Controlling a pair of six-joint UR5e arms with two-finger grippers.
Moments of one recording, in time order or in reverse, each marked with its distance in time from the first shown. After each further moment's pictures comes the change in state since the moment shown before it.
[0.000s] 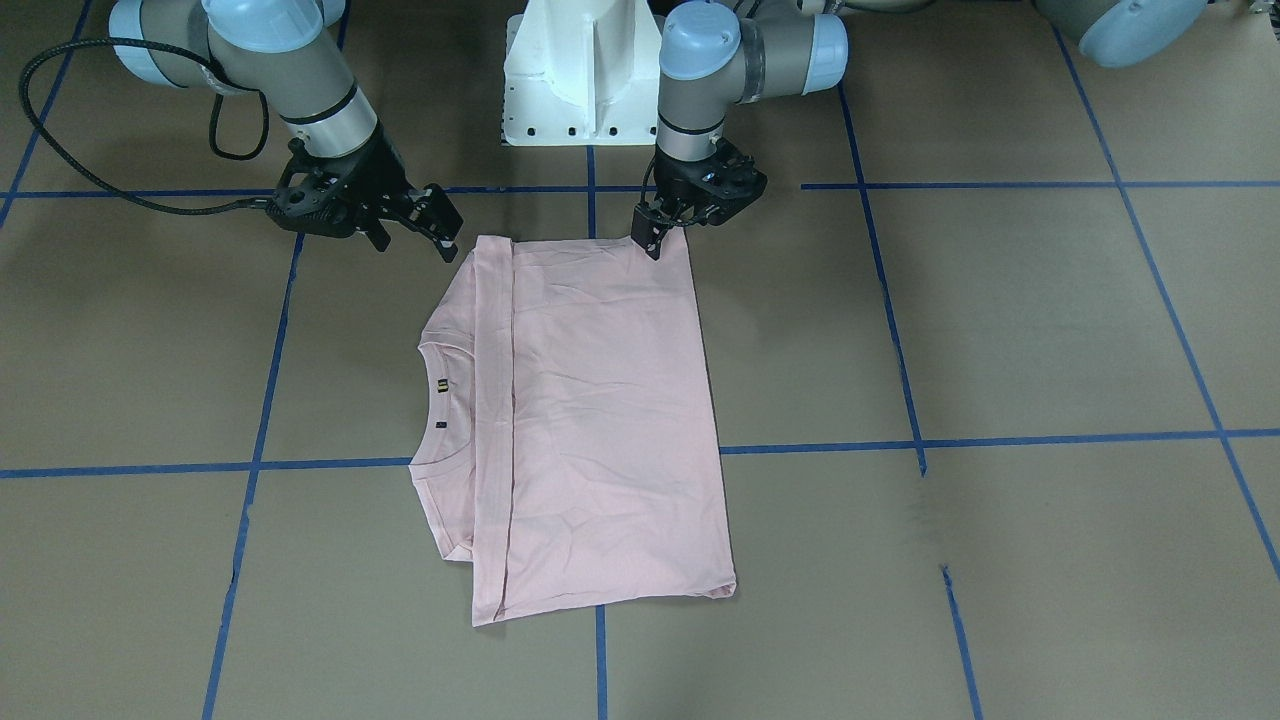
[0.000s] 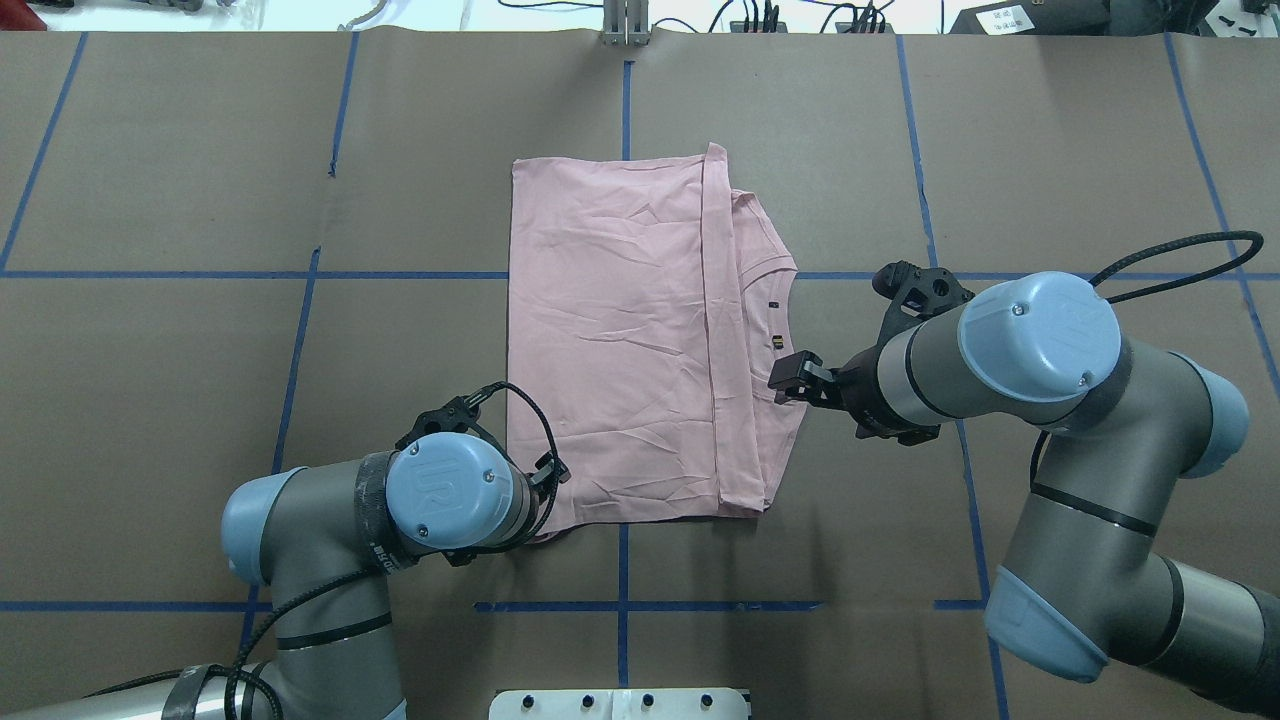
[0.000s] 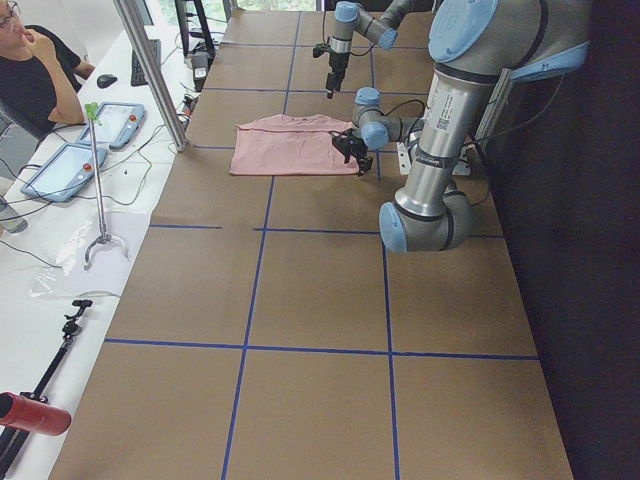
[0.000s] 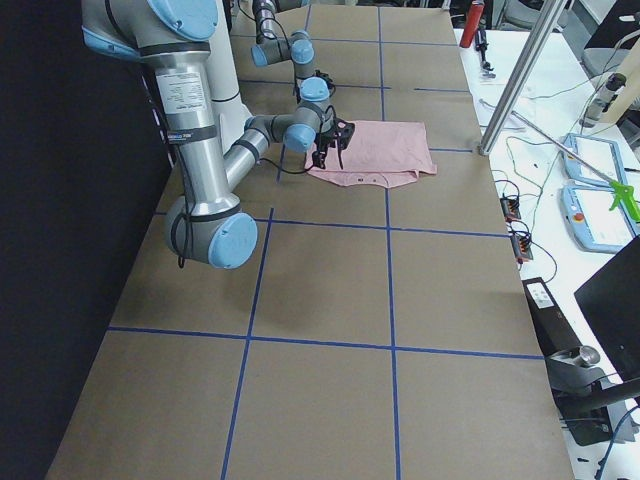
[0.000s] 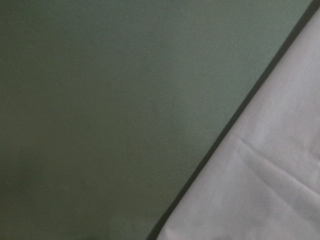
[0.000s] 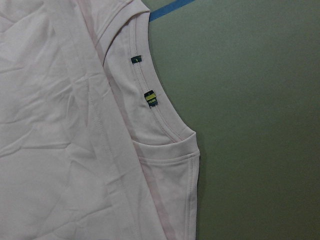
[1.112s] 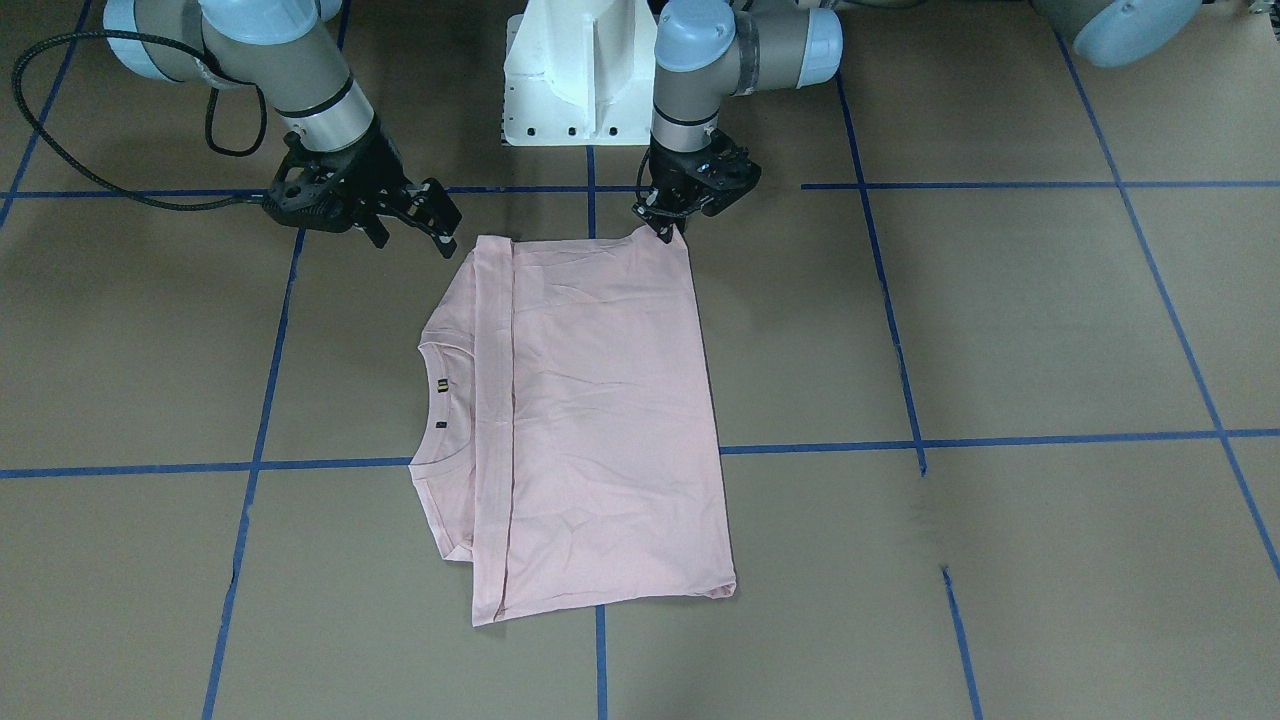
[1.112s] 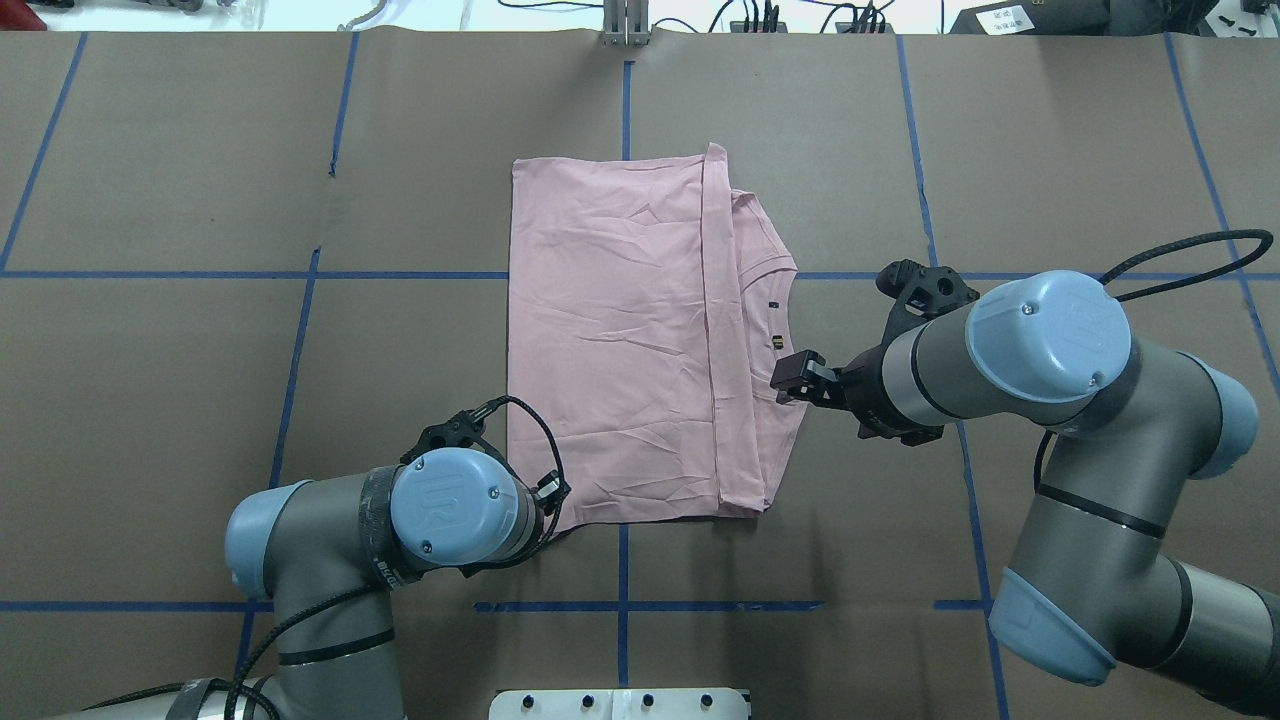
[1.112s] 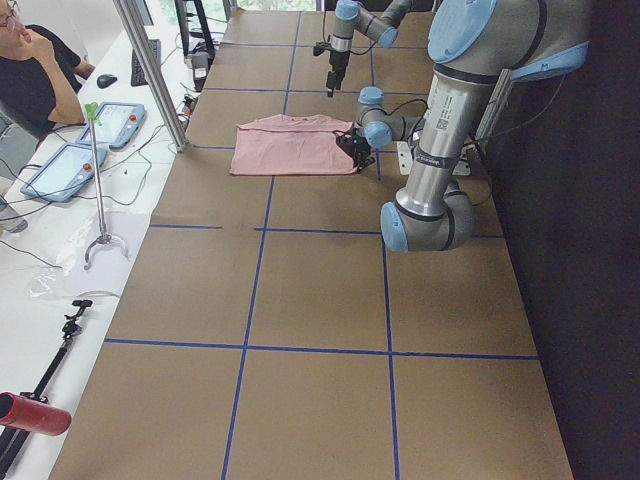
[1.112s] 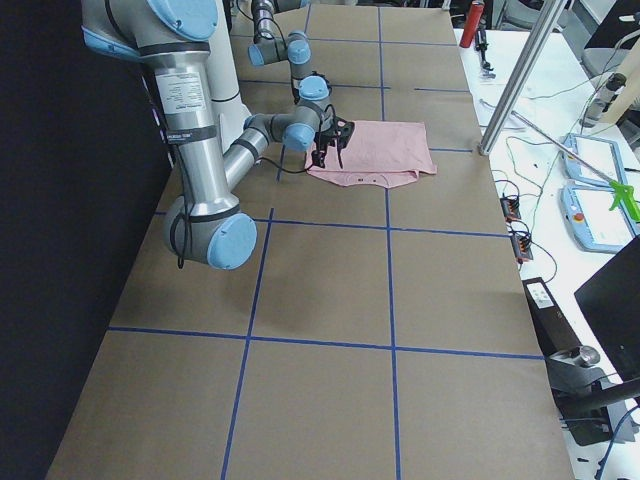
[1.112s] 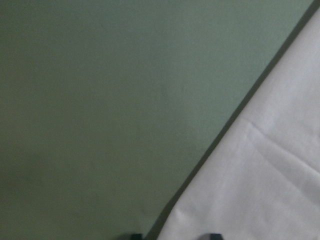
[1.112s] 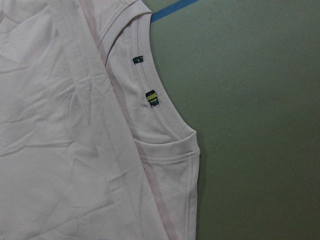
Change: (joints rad) left arm 0.021 -0.003 -0.008 0.002 -0.004 -0.012; right arm 0.002 -0.005 0.012 -0.002 0.002 0.000
